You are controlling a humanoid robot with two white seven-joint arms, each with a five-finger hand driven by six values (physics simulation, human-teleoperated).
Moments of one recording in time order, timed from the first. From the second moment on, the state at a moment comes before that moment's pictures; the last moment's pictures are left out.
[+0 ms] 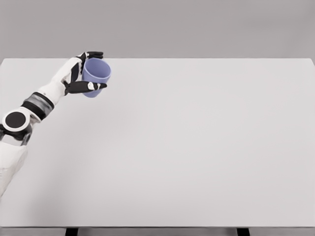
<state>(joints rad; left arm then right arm) -0.42 0.47 -0.33 -1.40 0.29 0.03 -0.24 0.01 0.00 -0.09 0.06 0.08 -0.11 0.06</state>
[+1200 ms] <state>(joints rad) -0.32 0.35 -0.22 -1.39 0.29 0.03 -0.24 0.01 0.00 -0.09 0.06 0.08 -0.11 0.06</state>
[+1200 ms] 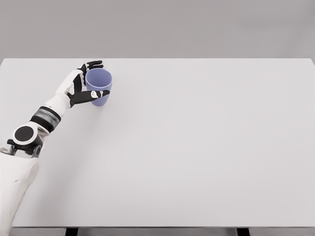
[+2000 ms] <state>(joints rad) -0.33 0.36 -0.22 -1.40 0.28 0.03 -0.24 0.01 0.00 -0.09 0.06 0.08 -0.11 0.06</state>
